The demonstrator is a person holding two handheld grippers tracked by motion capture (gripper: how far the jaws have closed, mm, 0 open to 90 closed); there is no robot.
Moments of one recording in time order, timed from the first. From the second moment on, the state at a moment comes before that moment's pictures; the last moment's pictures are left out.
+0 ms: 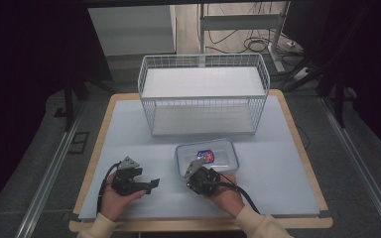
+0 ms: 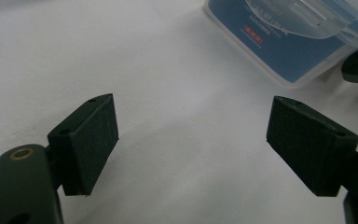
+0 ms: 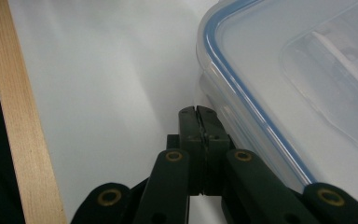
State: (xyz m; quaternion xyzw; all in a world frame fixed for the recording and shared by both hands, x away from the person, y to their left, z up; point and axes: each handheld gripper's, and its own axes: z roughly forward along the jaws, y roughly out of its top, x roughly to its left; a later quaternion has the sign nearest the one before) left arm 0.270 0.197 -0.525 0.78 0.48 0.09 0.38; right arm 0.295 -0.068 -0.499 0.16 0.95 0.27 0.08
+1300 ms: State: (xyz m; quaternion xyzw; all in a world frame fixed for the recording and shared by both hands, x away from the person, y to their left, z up) left arm 0.271 0.196 -0.522 0.78 0.49 0.10 0.39; right arm 0.300 -0.252 -0.487 0.33 0.90 0.28 0.11
